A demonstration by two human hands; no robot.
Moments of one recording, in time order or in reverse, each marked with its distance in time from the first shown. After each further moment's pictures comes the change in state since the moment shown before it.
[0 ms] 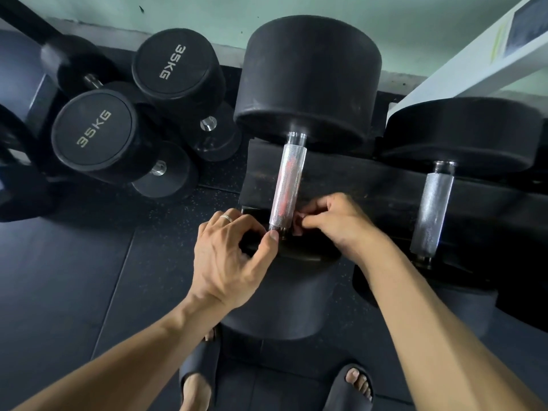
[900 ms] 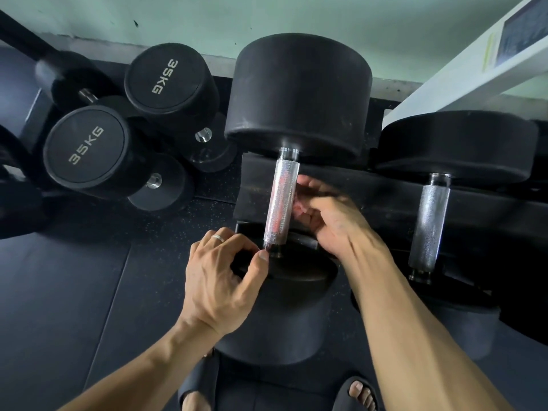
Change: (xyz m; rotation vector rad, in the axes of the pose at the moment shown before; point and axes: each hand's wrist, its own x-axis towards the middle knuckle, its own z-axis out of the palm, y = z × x) left_hand 0.000 -0.002 0.000 -0.016 0.000 0.025; right_hand 0.045 -0.011 0.004 1.076 -0.020 0.069
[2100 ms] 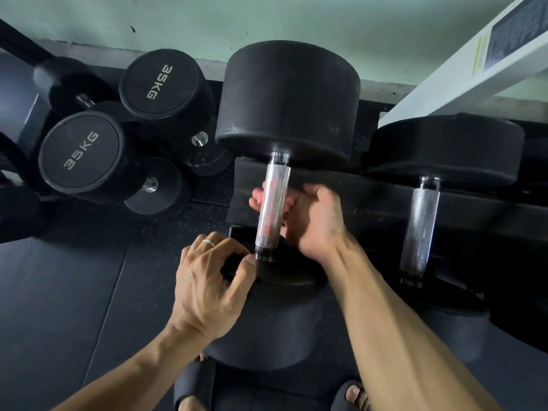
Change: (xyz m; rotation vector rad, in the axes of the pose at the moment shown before) left_hand 0.001 -0.001 0.000 0.015 0.006 0.014; right_hand 0.004 0.008 0.004 0.163 -0.194 0.173
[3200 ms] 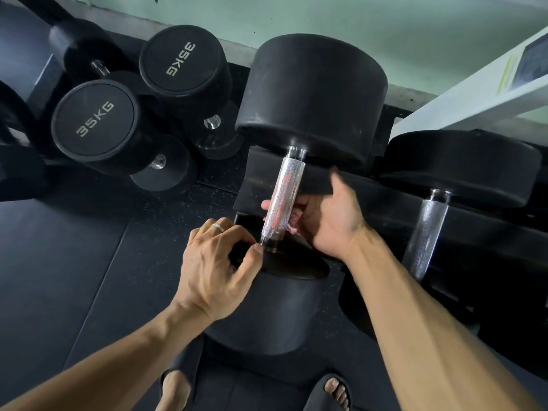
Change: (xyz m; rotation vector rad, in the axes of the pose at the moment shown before) left_hand 0.000 0.004 -0.001 0.013 -0.008 -0.043; right_hand -0.008 -0.014 -0.009 -0.277 0.029 0.183
